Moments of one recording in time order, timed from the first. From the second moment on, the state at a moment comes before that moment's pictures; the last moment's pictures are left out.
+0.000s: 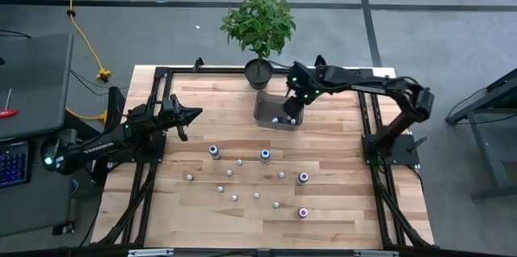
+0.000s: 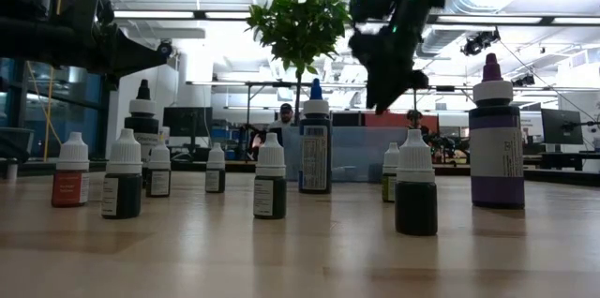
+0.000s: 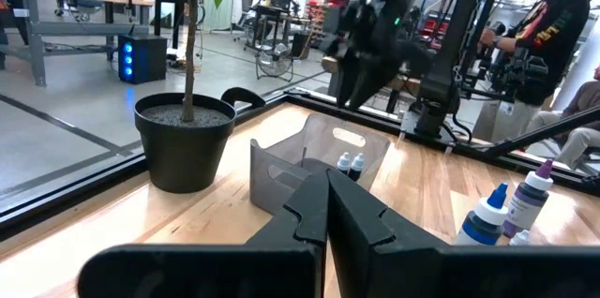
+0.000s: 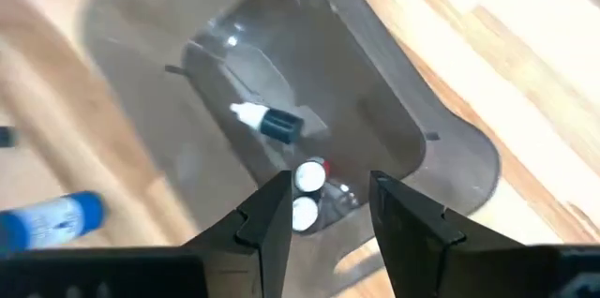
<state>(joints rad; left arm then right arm) 0.37 0.01 0.01 0.01 0.01 -0.18 -0.43 1.60 1.25 -0.77 -0.07 0.36</state>
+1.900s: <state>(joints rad) 0.37 0.01 0.01 0.01 0.01 -0.18 0.19 1.73 1.42 -0.82 -0.14 0.15</state>
